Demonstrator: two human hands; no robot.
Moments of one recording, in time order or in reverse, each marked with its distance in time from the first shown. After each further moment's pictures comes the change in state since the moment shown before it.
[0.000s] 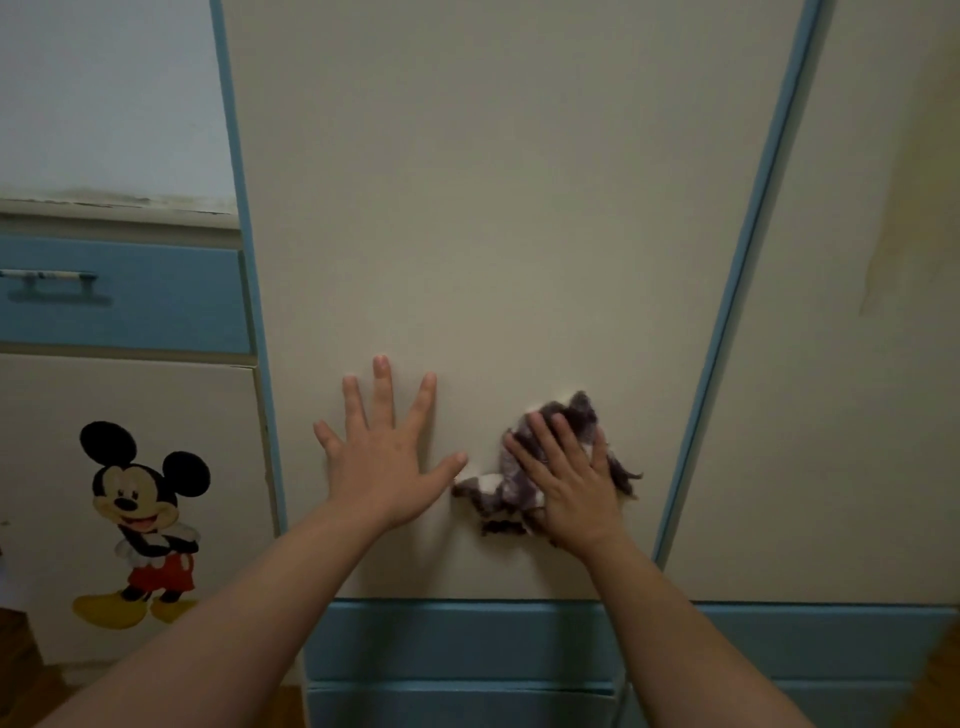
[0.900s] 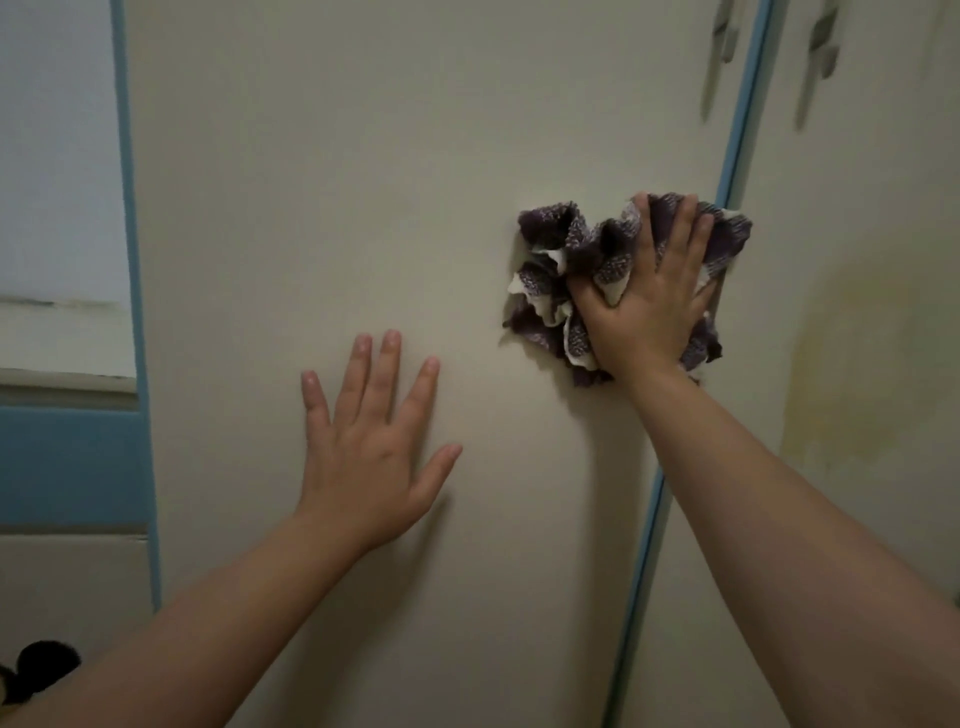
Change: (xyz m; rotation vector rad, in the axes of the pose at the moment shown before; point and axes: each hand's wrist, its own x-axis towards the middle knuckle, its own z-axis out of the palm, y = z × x) left_hand 0.100 0.062 -0.133 -0.017 0.610 0.319; right_hand 0.278 0.173 -0.154 0.128 0.376 0.557
